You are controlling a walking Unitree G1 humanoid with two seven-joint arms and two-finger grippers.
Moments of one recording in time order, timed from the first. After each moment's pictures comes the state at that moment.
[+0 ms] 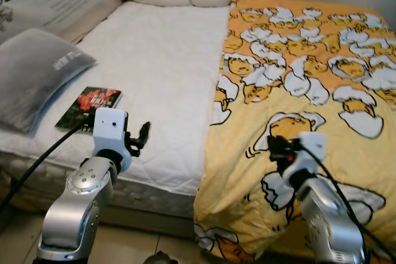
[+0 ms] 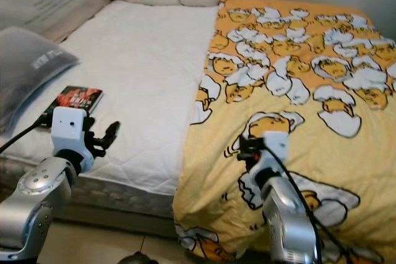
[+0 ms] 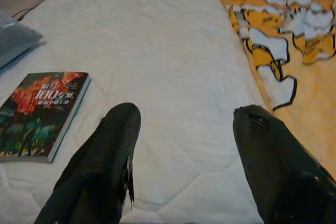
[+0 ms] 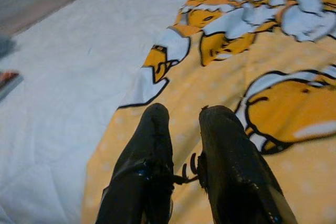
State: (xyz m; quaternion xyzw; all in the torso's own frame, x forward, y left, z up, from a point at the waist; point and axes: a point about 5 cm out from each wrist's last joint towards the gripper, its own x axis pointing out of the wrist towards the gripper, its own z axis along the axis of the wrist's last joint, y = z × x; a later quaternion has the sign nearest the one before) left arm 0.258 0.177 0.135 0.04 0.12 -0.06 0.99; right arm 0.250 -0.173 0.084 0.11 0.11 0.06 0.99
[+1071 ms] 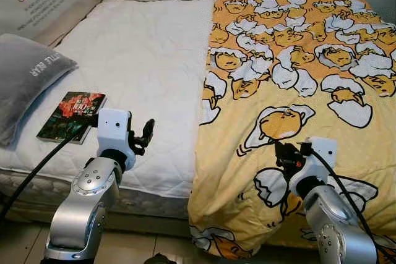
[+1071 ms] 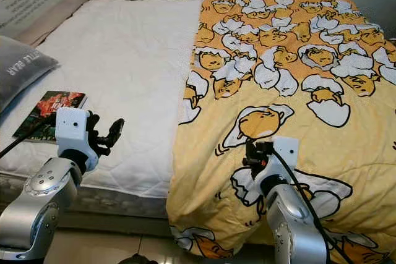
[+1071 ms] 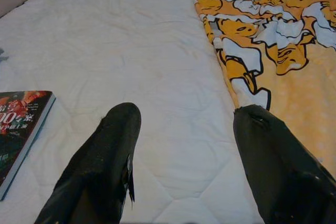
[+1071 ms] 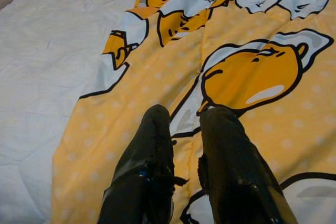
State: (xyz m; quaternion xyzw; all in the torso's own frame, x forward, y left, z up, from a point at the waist) left arm 0.259 0.169 0.136 0.02 0.09 -0.07 0.99; right arm 0.236 -0.177 0.089 0.11 0.15 0.03 0.98
